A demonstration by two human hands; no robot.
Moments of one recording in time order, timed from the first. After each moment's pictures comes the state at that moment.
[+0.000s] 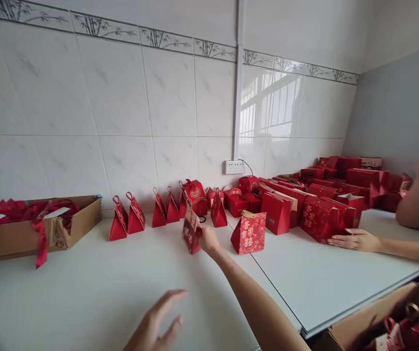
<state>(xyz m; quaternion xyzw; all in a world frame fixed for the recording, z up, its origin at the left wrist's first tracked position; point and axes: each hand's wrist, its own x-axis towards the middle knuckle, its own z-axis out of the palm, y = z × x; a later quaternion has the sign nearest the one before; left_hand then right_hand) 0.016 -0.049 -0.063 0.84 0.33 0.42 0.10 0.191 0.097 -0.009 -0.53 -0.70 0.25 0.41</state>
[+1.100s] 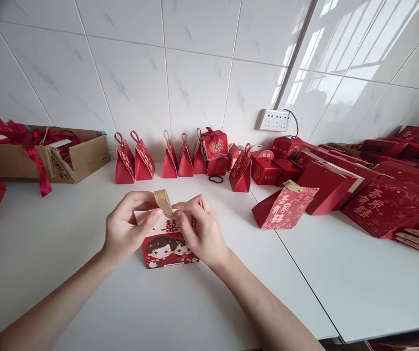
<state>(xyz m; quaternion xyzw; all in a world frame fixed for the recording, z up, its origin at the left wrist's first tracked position) -0.005 0.012 -0.003 0.69 0.33 0.64 0.13 0.161 0.023 -0.010 -0.25 -0.78 0.10 0.57</state>
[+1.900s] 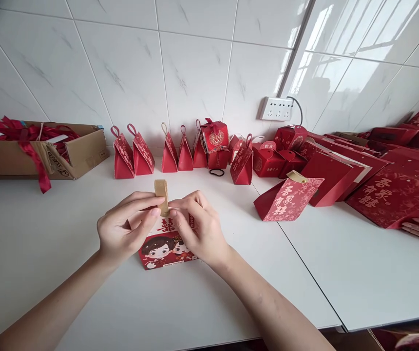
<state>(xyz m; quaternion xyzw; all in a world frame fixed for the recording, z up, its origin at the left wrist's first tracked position) -0.002 0.005 0.003 0.75 0.26 0.61 0.00 0.159 0.016 -0.009 -0.24 -0.78 0.13 0.57</state>
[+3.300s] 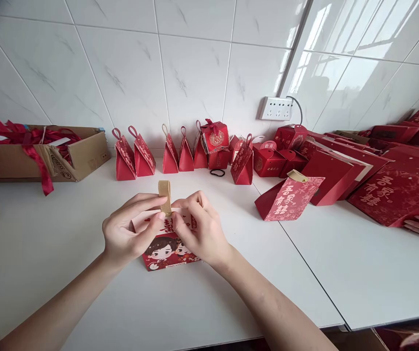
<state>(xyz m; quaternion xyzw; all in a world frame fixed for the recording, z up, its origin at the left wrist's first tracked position) 0.000 0.004 -0.006 0.73 0.23 0.63 0.13 0.160 0.015 -0.011 -0.26 -0.78 0.12 0.56</state>
